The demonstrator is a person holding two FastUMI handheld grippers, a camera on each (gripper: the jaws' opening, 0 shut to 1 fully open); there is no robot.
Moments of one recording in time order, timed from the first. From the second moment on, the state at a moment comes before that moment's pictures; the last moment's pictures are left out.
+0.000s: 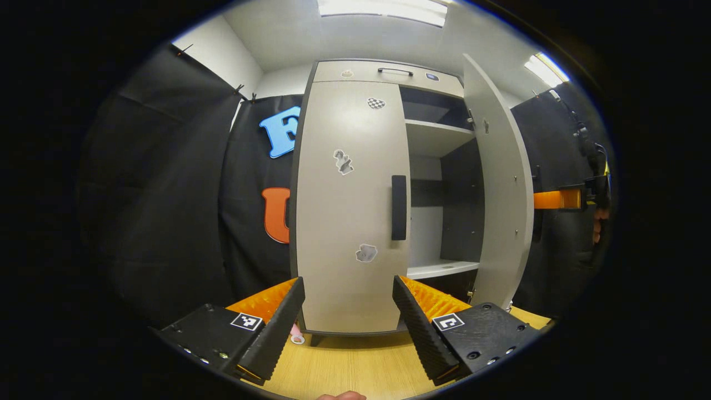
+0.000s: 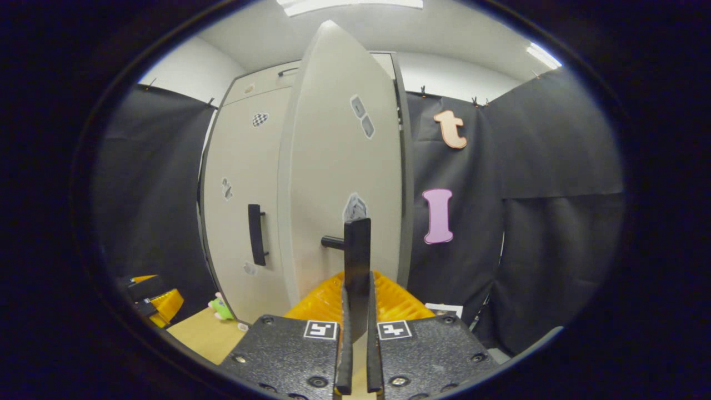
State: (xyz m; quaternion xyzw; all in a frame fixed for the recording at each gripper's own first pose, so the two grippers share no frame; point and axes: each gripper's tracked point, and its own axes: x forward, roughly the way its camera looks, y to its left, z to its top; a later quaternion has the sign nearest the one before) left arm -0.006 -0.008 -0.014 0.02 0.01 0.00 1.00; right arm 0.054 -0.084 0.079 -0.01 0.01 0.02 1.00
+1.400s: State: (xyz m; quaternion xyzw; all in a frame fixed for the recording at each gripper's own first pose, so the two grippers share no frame) left arm -0.014 -0.021 -0.020 -0.01 0.01 0.00 1.00; right arm -0.017 -0.169 0.079 -0.02 -0.04 -0.06 1.00
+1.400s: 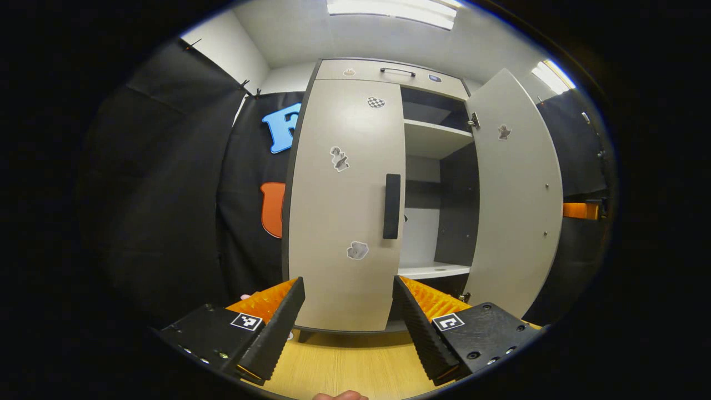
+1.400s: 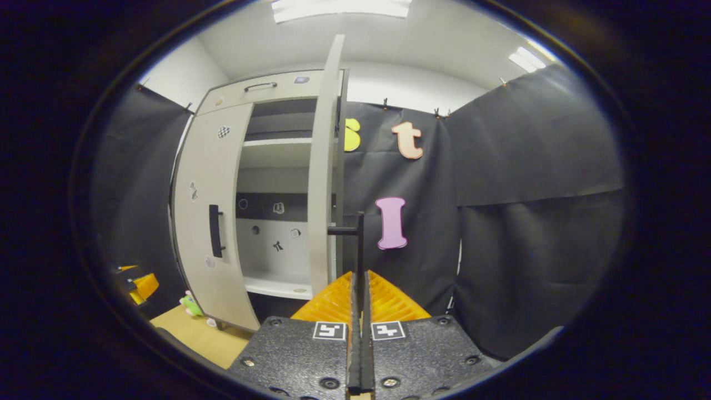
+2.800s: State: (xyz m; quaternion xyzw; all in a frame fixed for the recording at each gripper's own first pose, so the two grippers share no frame) left arm 0.169 -0.091 0.070 0.02 -0.04 -0.02 1.00; right arm -0.035 -0.142 0.023 0.01 -0.01 0.00 1.00
